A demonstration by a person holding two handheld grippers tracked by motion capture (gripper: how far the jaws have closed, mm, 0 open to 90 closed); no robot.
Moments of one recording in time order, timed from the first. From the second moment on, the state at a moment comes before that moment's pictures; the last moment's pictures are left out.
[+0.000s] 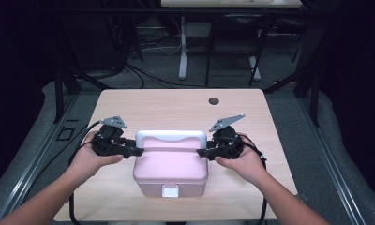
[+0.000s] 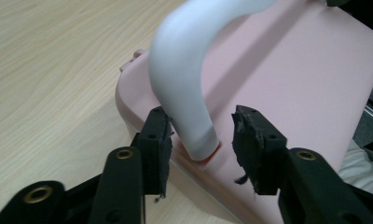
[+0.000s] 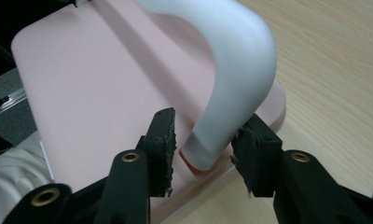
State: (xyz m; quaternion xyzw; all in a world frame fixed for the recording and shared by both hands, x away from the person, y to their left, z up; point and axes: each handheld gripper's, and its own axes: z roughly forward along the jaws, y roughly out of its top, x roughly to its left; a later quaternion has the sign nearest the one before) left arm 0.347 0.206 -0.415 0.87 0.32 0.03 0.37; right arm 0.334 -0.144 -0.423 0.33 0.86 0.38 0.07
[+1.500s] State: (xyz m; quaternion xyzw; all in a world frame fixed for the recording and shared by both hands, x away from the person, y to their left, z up) left arm 0.339 0.200 -0.389 0.88 0.31 0.05 0.36; right arm 0.323 -0.147 -0.402 0.32 0.87 0.38 0.06
